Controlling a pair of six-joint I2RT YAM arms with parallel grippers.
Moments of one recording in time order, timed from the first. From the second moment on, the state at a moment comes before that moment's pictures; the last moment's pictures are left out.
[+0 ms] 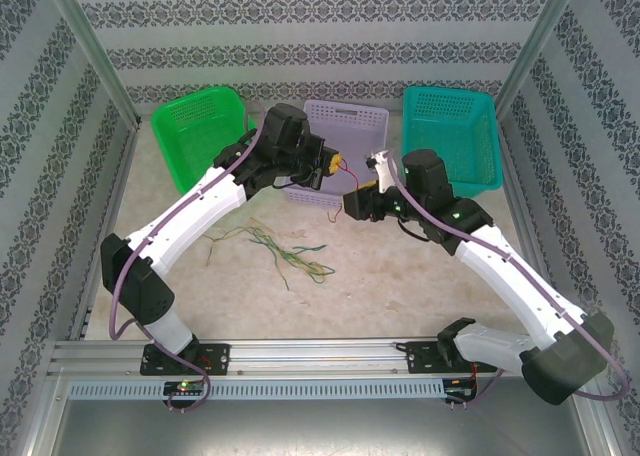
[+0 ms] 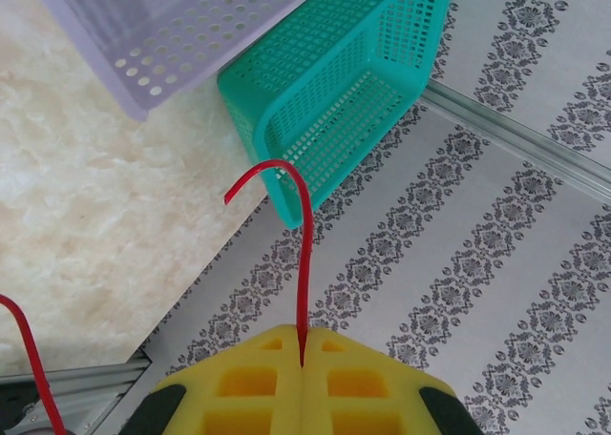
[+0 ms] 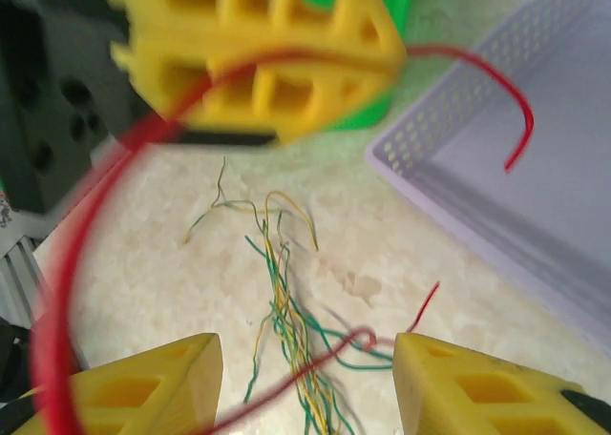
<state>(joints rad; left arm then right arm) -0.62 1.66 1.67 -0.60 0.26 -1.82 0.50 1.13 1.05 -0.48 -0.43 0.23</state>
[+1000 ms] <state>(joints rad) -0.55 1.74 1.81 -0.51 0.17 -1.34 0.57 1.27 1.13 -0.55 -0.45 0.26</state>
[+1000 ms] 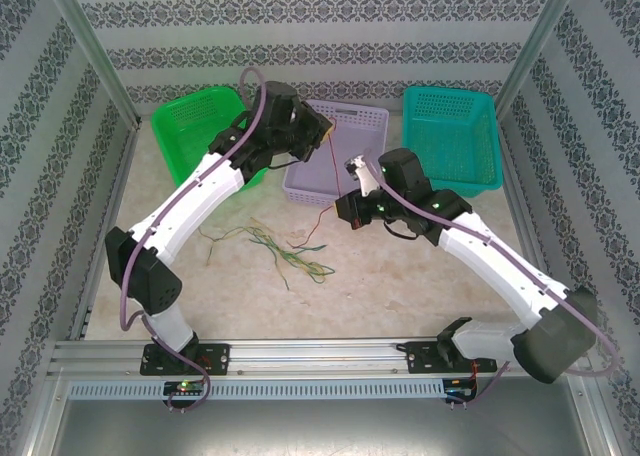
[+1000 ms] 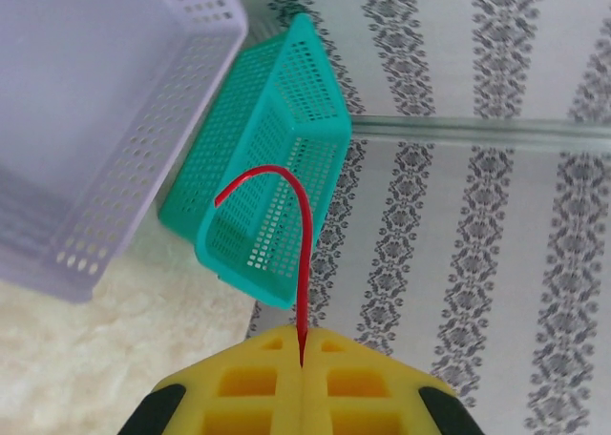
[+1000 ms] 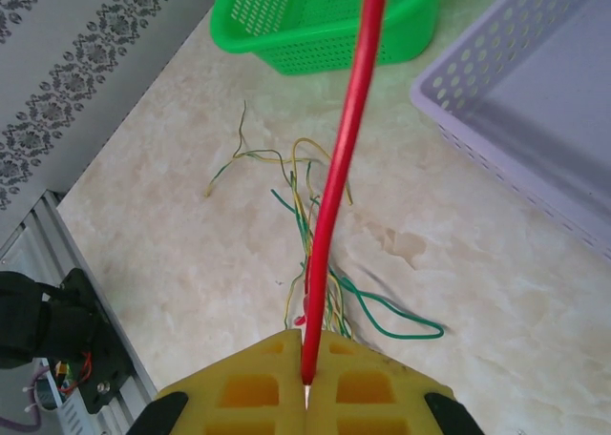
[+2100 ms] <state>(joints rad) -0.51 1.66 1.87 -0.69 0.09 -1.03 -0.09 1.42 1.63 -0.83 -0.42 0.39</state>
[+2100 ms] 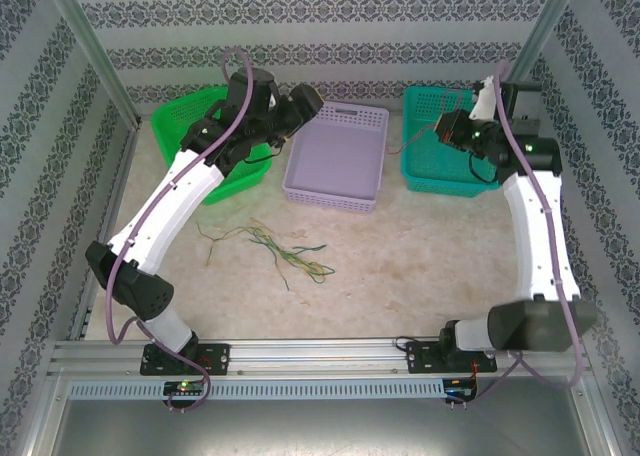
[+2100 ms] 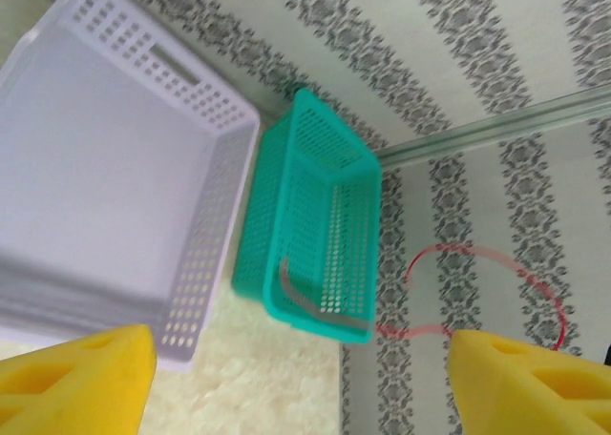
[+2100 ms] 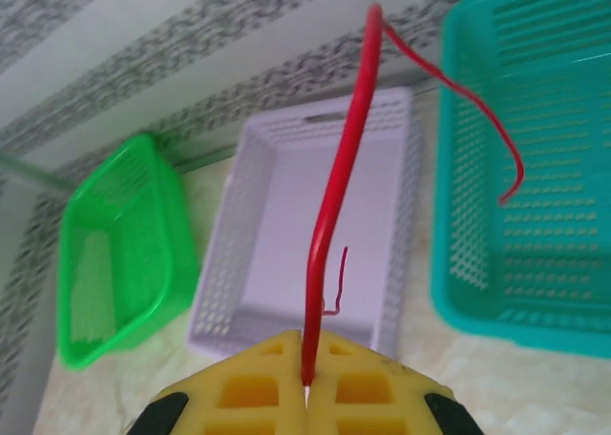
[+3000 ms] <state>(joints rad) -0.56 1.47 1.61 -0.74 0.05 -1.07 -0.25 1.82 1.60 -0.62 -0.36 0.61</state>
